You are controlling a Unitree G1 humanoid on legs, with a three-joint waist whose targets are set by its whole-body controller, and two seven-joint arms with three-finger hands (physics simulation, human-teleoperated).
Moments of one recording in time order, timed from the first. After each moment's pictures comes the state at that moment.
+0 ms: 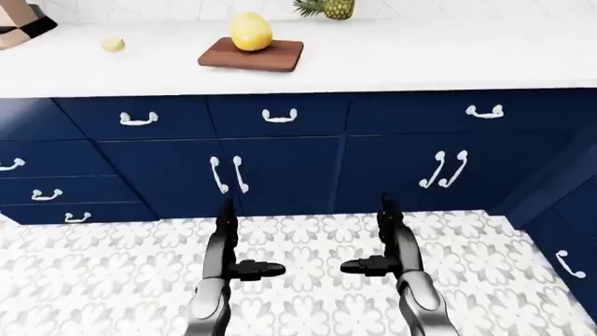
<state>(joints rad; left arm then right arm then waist) 0.03 0.02 0.04 0.09 -0.01 0.06 -0.04 0.03 -0.01 -0.04 0.09 0.01 0.06 0.04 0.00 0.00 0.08</state>
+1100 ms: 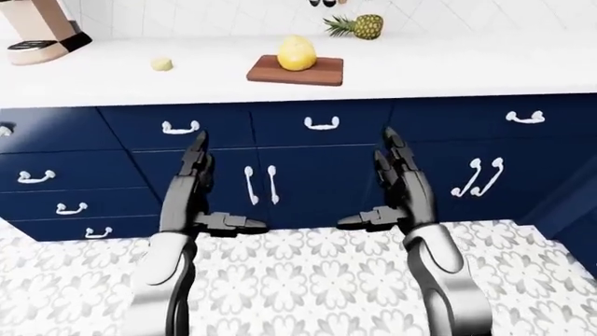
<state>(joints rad) -0.15 0.10 0.14 -0.51 0.02 0.58 -0.16 -0.15 -0.02 -0.03 -0.42 0.10 0.46 0.05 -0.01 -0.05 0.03</state>
